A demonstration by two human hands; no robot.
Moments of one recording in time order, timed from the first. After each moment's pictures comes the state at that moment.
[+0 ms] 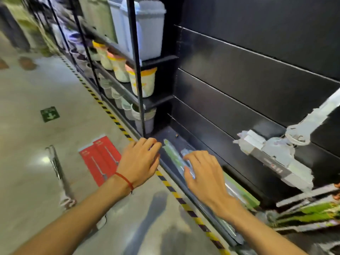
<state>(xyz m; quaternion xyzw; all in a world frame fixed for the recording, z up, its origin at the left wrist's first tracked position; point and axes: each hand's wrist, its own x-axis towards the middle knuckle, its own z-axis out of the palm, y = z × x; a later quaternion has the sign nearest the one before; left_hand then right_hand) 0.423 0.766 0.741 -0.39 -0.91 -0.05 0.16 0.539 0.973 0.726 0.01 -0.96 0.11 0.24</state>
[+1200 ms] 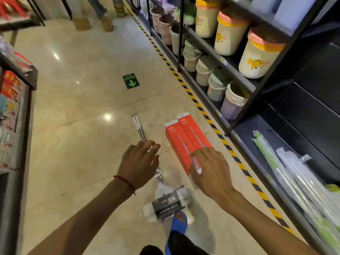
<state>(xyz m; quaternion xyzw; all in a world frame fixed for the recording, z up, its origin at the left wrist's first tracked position) 0.237 0.191 0.643 -0.20 -0.98 -0.03 0.04 0.273 0.436 0.624 0.12 -0.96 0.18 0.16</state>
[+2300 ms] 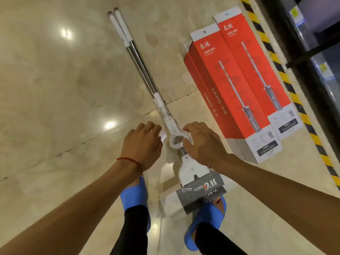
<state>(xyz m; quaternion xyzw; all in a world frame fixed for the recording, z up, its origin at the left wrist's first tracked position) 0.043 0.013 0.061 -0.15 -0.96 -0.15 -0.17 0.058 0.229 0.058 0.05 -0.96 0.22 -0.20</state>
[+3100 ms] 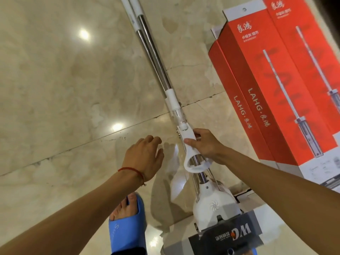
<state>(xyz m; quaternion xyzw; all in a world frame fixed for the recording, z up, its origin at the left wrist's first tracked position) 0.029 0.000 -0.132 -0.06 -0.94 -0.18 -0.28 -0.010 0.221 -0.154 -0.17 -0.78 0.47 -0.38</state>
